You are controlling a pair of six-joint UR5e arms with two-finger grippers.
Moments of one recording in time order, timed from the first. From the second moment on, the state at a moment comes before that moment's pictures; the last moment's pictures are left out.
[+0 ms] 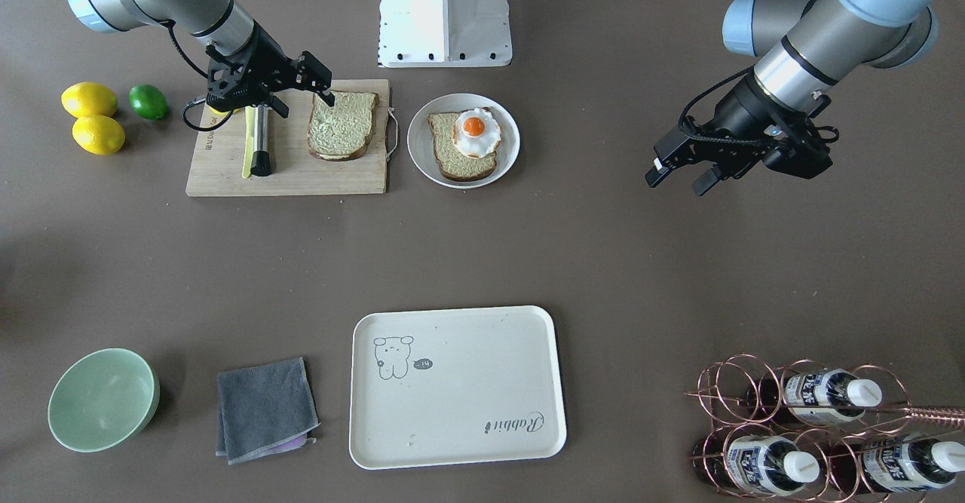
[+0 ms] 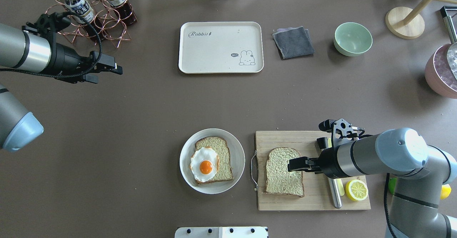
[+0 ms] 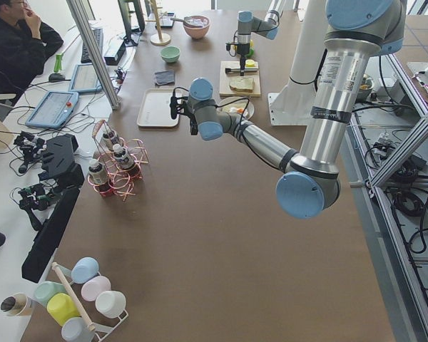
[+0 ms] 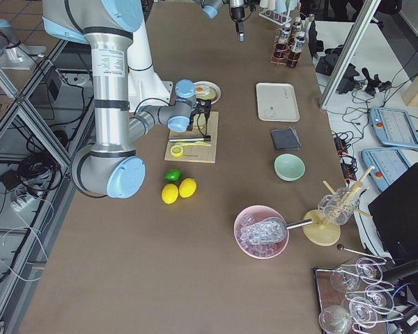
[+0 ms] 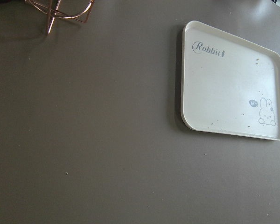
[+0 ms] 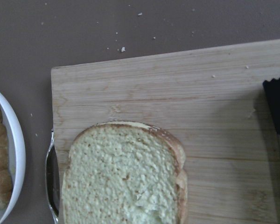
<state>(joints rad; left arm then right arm) -0.90 -1.79 -1.82 -2.26 -2.18 -1.31 0.38 -1.55 1.97 -0.90 1.91 1.44</state>
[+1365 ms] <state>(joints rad) -0.89 -1.79 -1.82 -2.26 -2.18 -1.31 0.37 -1.55 1.95 -0.90 1.84 1.44</state>
